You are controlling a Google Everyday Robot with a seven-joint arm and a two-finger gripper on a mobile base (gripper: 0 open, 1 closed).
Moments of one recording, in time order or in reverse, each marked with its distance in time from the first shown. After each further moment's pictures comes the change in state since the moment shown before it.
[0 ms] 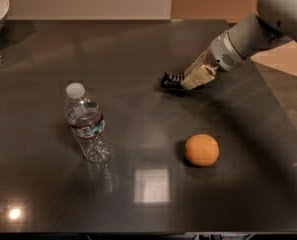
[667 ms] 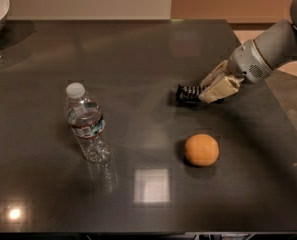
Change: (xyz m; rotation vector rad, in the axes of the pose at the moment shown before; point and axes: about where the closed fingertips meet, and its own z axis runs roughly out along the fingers) arm 0.038 0.045 -0.040 -0.052 -0.001 -0.029
